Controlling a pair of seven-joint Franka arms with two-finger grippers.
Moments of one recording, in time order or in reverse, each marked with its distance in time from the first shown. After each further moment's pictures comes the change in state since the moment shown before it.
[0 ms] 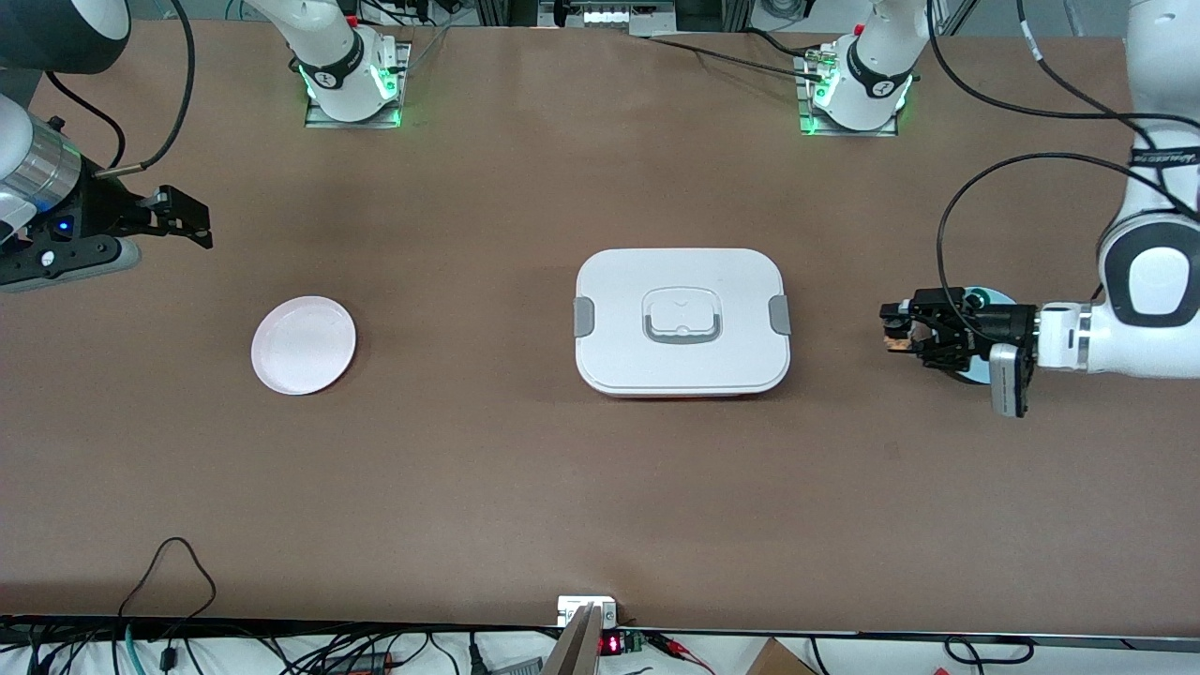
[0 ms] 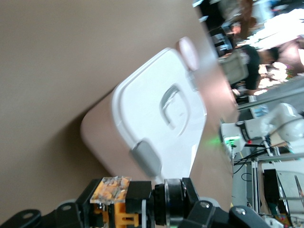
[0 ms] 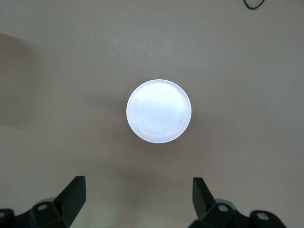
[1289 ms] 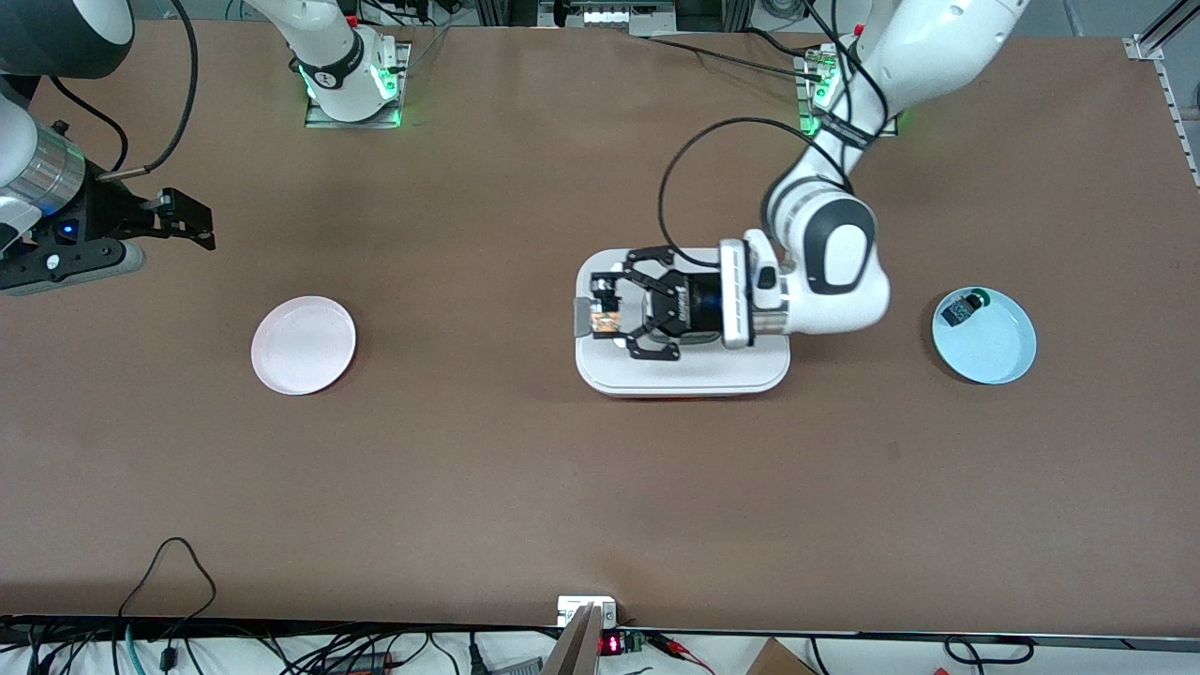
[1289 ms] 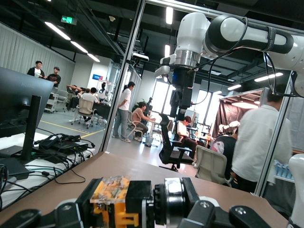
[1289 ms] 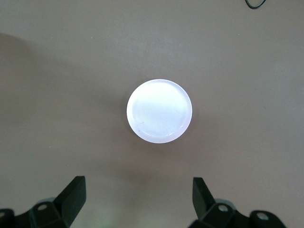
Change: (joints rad) left arm -0.621 0.012 -0.008 -0.077 -1.119 0.380 1.024; right arm 0.001 0.004 0.001 0.001 0.000 0.000 0.000
